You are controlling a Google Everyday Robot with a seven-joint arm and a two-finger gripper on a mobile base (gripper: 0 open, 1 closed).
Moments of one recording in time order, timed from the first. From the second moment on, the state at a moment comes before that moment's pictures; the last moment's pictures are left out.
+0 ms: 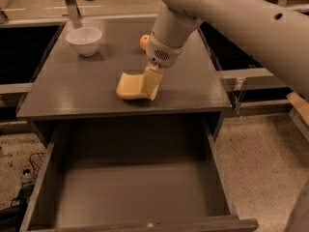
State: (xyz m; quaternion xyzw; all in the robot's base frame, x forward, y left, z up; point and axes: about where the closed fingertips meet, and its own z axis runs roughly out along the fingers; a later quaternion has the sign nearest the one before) arm 0.595 0.004 0.863 -0.61 0.77 0.08 0.16
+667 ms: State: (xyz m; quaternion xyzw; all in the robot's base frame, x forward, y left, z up) arm 0.592 0.013 0.846 -0.61 0.77 0.10 0.15
